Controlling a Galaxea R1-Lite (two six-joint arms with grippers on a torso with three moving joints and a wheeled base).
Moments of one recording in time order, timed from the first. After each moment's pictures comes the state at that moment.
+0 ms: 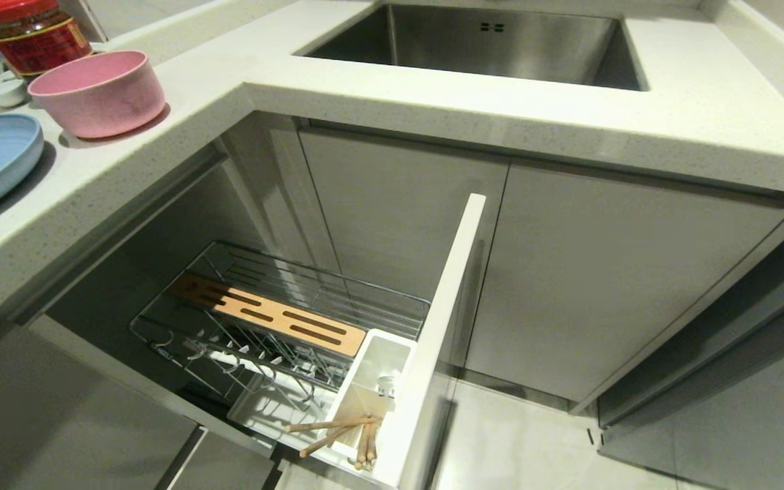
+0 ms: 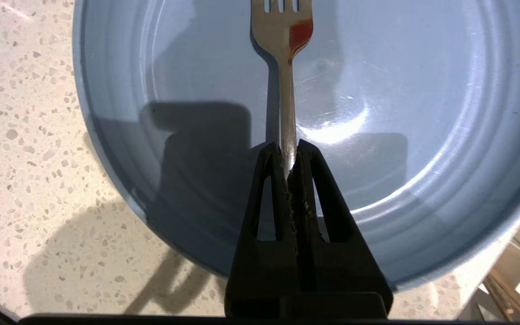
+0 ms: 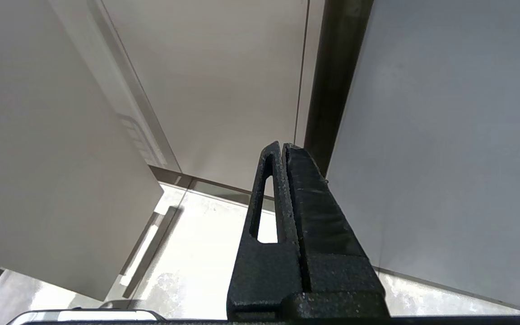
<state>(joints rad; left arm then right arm) 0.67 1.45 -1.89 1.07 -0.39 0.24 0.00 0.00 0.00 -0.08 0.00 0.02</state>
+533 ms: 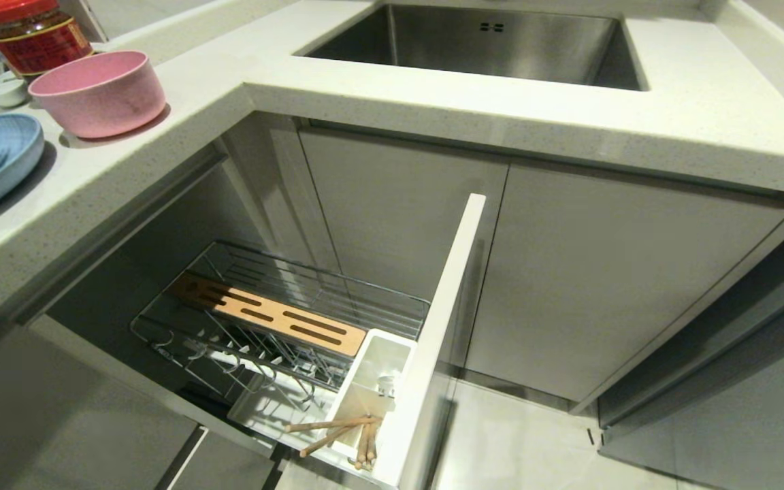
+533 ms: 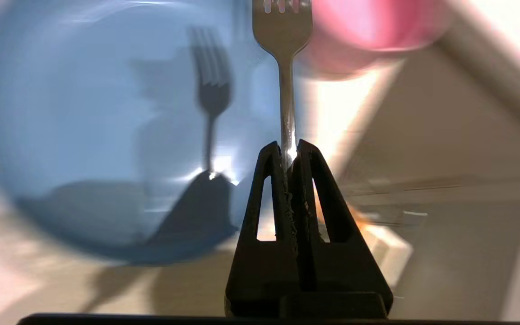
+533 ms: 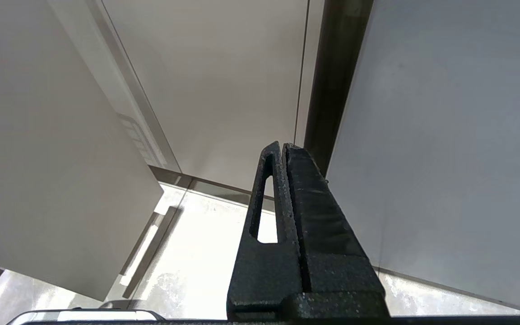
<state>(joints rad) 0.47 1.32 -1.93 0.97 -0.40 -0.15 0.00 0.00 0.00 -0.08 0.00 0.02</state>
